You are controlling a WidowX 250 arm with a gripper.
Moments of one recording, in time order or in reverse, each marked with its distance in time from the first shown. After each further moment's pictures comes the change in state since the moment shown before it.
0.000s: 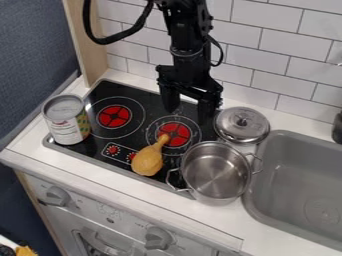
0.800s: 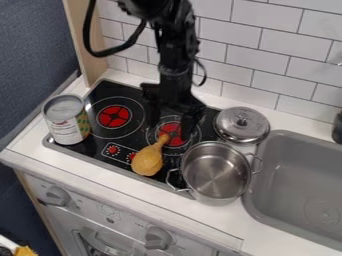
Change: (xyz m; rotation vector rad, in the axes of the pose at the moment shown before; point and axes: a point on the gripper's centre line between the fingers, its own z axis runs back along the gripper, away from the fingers) arm -0.021 0.028 -0.033 0.077 0.106 0.136
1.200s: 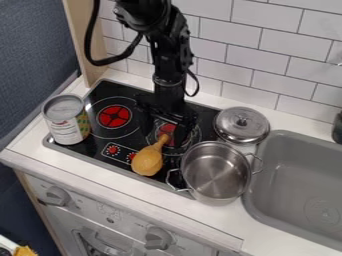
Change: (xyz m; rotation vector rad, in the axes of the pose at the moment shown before) arm -0.003 0.006 -0.019 0.023 0.027 0.020
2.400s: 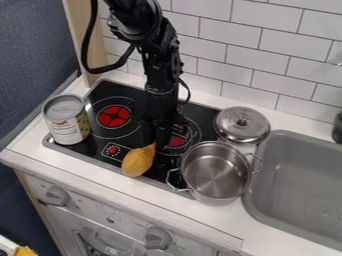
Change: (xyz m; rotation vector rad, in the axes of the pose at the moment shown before) arm -0.004 0.010 -0.012 -0.031 0.043 -0.065
